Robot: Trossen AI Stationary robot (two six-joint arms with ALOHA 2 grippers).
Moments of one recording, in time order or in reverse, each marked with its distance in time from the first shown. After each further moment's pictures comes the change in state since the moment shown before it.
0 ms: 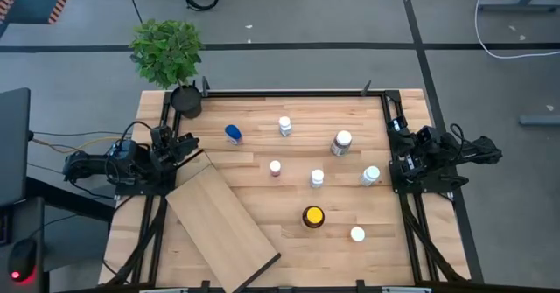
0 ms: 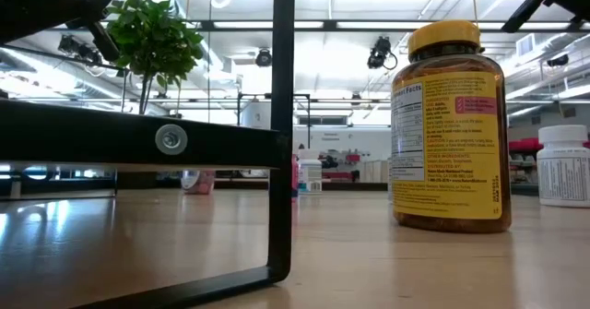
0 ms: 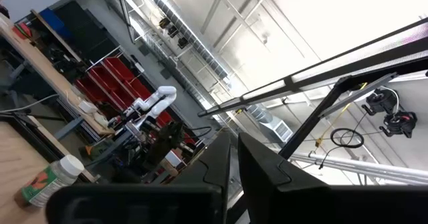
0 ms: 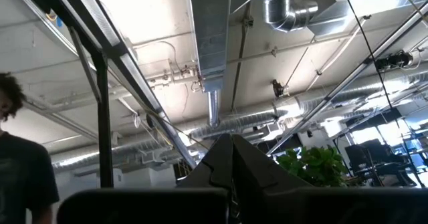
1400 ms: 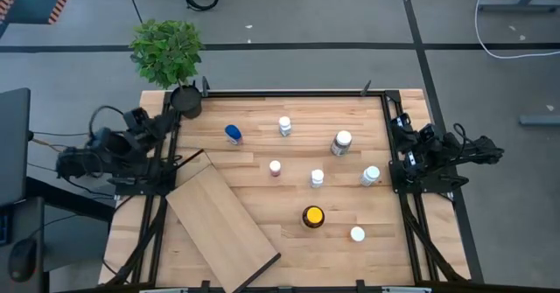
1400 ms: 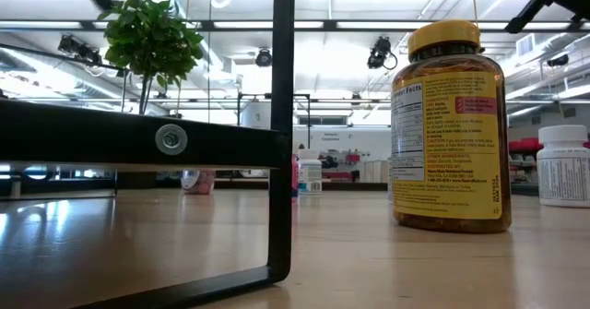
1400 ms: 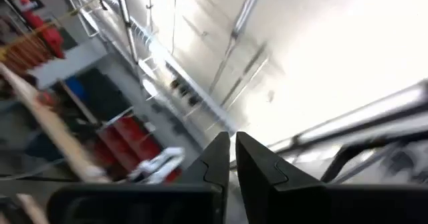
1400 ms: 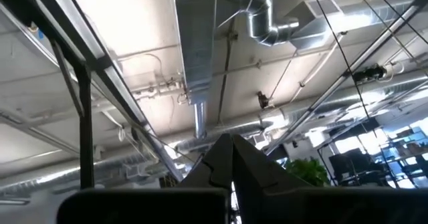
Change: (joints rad) left arm 0.000 0.184 0.351 -0.031 -0.204 0.119; right arm 0.000 0.000 0.000 0.055 0.062 -0.034
